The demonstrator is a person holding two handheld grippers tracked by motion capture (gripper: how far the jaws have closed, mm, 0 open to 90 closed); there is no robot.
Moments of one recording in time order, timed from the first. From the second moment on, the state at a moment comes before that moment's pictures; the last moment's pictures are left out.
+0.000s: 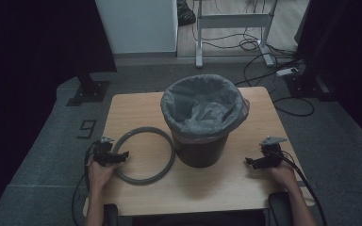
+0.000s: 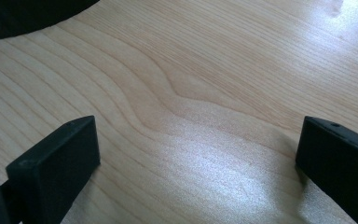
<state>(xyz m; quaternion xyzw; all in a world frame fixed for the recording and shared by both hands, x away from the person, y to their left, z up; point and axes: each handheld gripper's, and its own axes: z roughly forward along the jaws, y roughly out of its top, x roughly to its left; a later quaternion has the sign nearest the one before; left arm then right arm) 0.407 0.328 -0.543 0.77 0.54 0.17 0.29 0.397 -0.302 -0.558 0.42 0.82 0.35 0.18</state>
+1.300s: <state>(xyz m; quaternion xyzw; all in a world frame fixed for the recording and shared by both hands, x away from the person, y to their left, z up) 0.411 0.332 -0.539 0.74 0.58 0.19 0.29 0.397 -0.302 -0.558 0.42 0.82 0.35 0.18</state>
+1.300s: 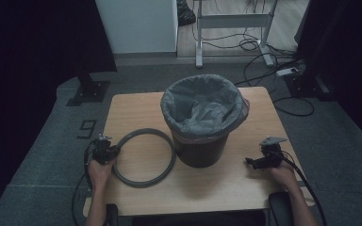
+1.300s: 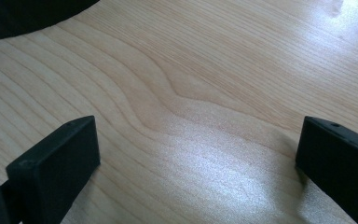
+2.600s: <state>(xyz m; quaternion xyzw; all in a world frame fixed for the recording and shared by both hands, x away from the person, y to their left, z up) 0.424 0.370 -0.466 0.73 0.59 0.10 0.34 0.397 -0.302 -0.558 0.42 0.82 0.35 0.18</state>
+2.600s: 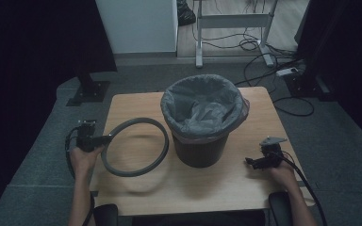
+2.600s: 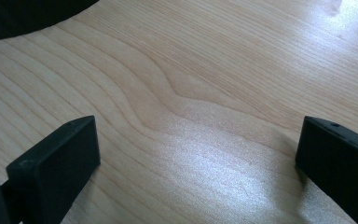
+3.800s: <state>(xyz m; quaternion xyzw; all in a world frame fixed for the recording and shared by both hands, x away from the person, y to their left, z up) 0.438 0.390 -0.344 0.73 0.59 0.09 0.34 0.396 -0.302 -0.558 0.42 0.82 0.34 0.18</state>
